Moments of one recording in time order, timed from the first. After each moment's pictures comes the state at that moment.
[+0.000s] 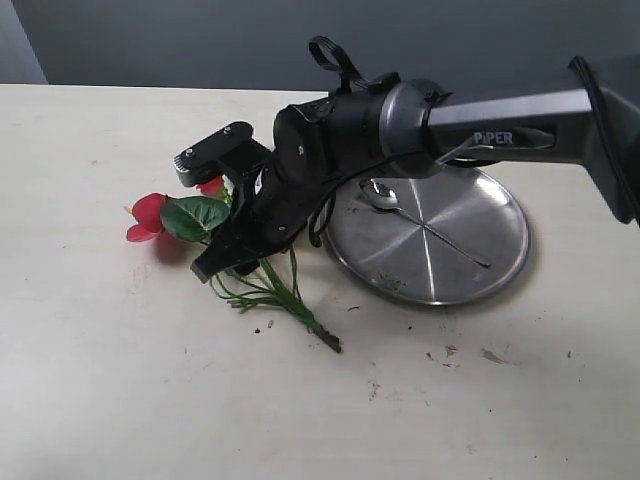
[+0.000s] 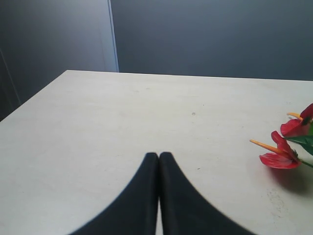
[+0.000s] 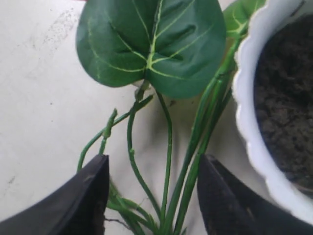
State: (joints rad) left arm 0.00 0.00 0.00 0.56 0.30 -0.57; right arm 0.92 2.11 -1.46 0.22 0.54 -0.25
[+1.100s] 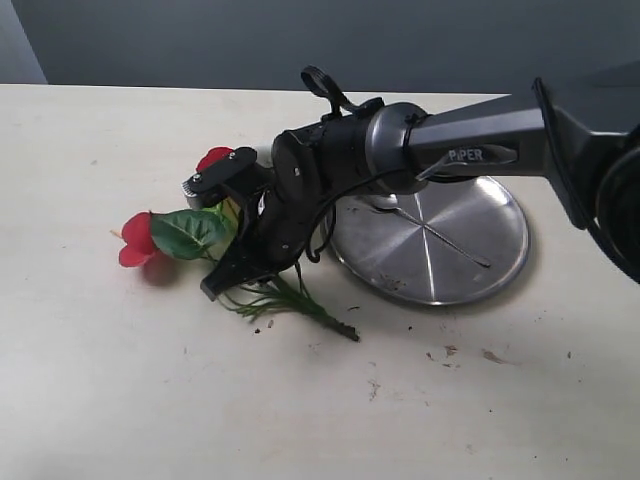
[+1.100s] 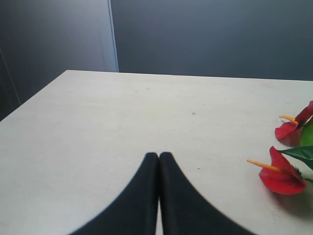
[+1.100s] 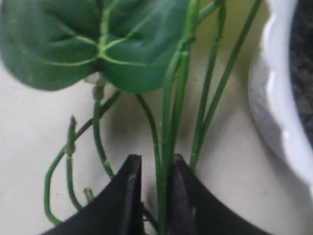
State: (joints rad) left arm 0.00 0.00 0.00 0.56 0.30 -0.57; right arm 0.92 2.17 -1.46 0.21 0.54 -0.25
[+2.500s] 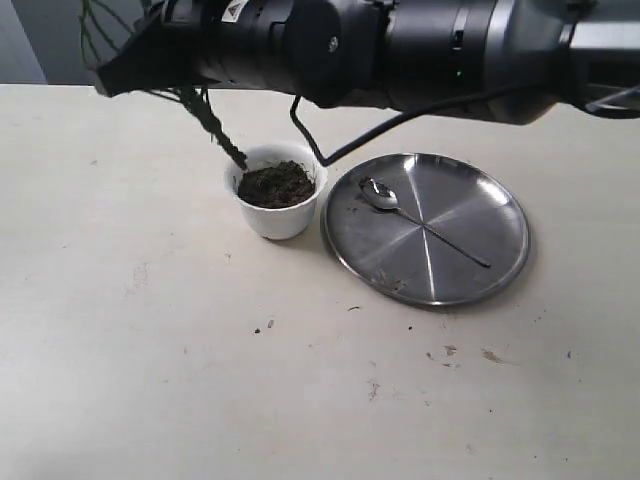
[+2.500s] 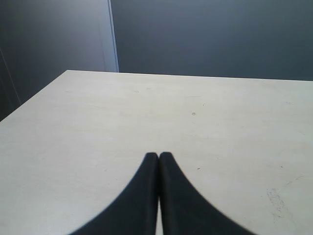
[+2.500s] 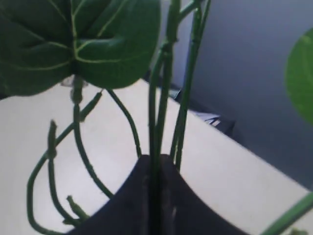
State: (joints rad) left arm 0.00 0.00 0.00 0.56 0.30 -0.57; right arm 0.98 1.85 -1.43 0.47 -0.08 -0.49
